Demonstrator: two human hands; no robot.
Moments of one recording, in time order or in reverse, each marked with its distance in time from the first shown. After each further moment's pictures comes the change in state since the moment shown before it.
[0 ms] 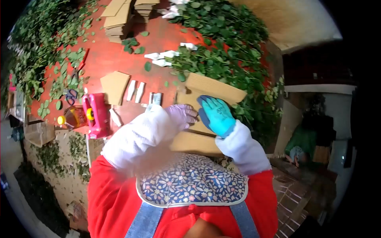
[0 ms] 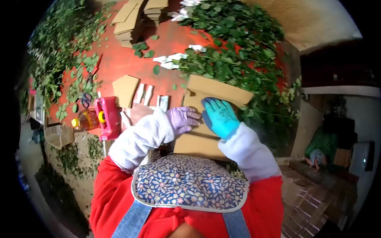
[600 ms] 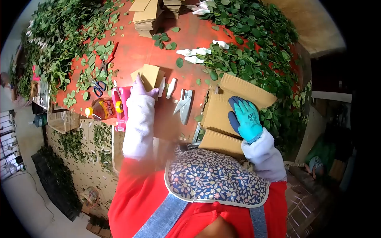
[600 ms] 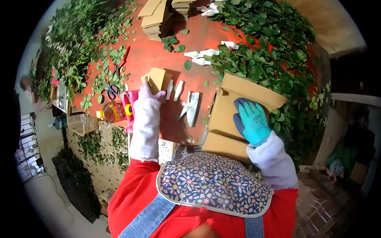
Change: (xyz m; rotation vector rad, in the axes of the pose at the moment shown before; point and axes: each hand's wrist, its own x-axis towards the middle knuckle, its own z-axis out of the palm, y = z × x) left_hand -0.152 -0.047 -0.077 0.278 0.552 -1.543; right_hand -0.009 -0.014 -0.012 0.033 0.100 0.006
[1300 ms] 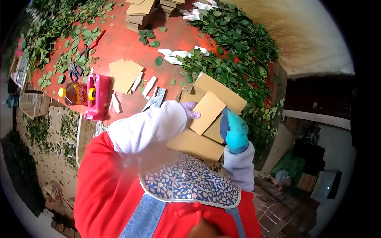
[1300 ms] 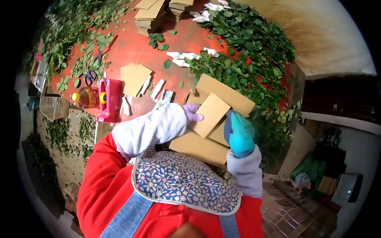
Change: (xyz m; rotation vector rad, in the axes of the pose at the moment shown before) left_hand -0.114 0.152 0.102 -1.010 -1.070 0.473; right_hand -0.030 0.021 -0.030 0.379 0.040 0.275
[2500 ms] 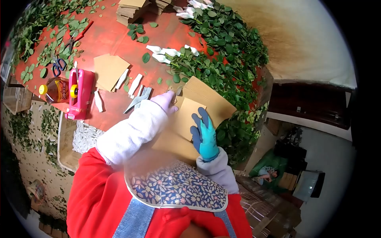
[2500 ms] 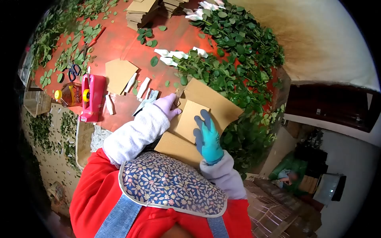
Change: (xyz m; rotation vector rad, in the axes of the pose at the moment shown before) left_hand -0.030 0.052 -0.012 0.640 0.476 -0.097; right_hand -0.015 -0.024 0.043 0.910 -0.073 0.419
